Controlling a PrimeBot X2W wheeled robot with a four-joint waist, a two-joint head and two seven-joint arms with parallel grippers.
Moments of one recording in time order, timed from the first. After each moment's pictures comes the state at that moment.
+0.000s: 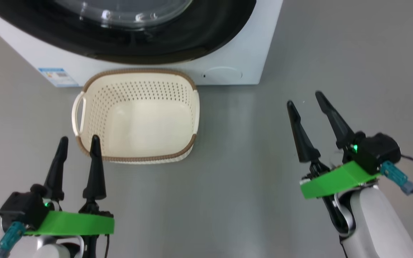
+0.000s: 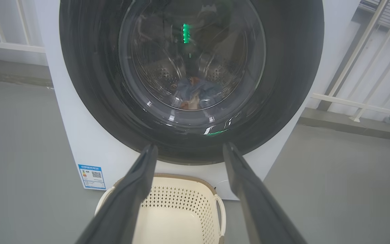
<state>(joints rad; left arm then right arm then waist) -0.16 0.04 -0.04 0.01 -0.32 -0.13 -0.26 -0.37 -0.07 0.11 0.16 0.19 0.14 -0.27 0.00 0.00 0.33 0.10</state>
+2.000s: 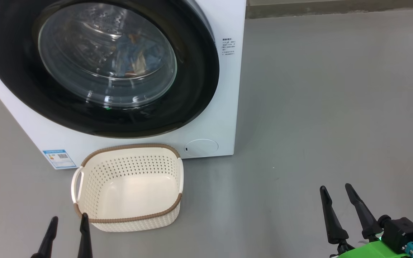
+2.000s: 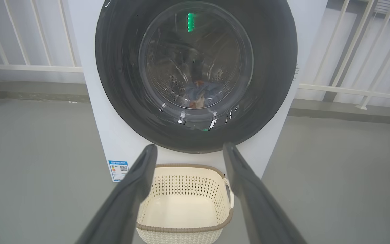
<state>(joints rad) 0.14 0.04 0.06 0.03 -0.21 -0.13 -0.26 0.04 -0.05 -0.01 0.10 0.27 0.14 -0.26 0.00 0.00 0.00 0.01</state>
